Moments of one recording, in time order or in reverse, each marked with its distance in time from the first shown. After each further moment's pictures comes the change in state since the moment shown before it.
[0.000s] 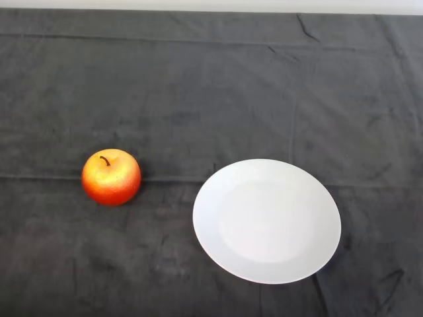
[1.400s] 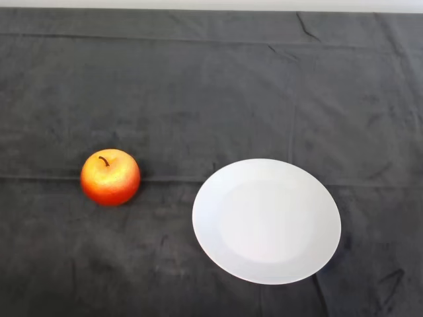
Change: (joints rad) left arm -0.122 -0.116 -0.215 -0.052 0.237 -0.009 -0.135; right arm 0.000 0.000 0.000 0.004 0.000 -0.009 0.000
